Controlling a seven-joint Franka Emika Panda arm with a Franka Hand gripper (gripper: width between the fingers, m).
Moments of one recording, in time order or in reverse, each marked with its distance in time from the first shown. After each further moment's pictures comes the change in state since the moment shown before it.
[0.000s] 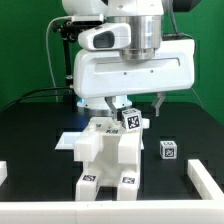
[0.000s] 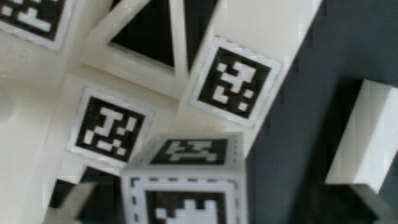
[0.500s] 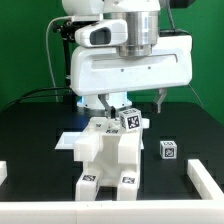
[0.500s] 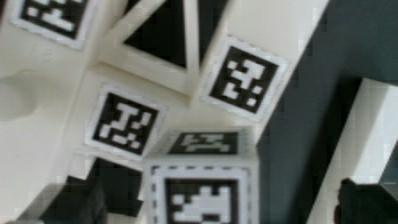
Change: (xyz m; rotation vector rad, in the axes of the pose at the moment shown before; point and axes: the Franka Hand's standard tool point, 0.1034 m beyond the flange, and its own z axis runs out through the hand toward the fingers) arm 0.000 0.001 -0.003 0.007 -0.001 -0.002
